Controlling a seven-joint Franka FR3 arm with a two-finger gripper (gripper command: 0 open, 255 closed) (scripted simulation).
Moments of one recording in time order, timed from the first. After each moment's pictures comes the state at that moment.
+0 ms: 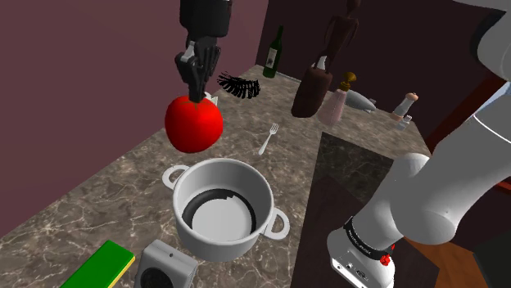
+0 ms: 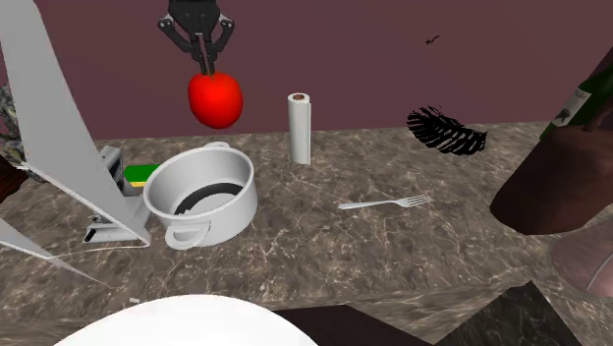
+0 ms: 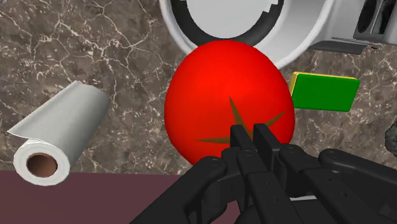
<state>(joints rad) 0.37 -0.10 0.33 -1.76 0.08 1.71 0.04</state>
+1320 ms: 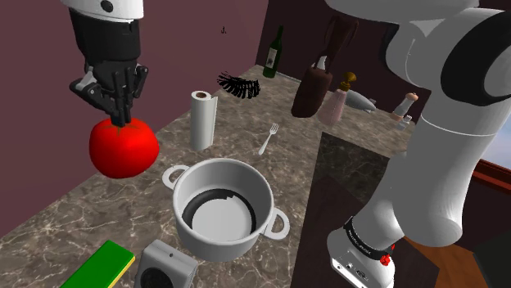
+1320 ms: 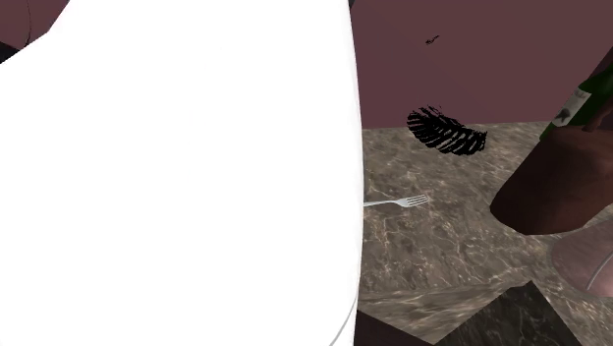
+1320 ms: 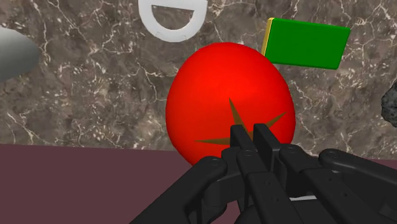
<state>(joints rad) 0.50 0.30 0.42 -1.40 -0.08 1.73 0.25</state>
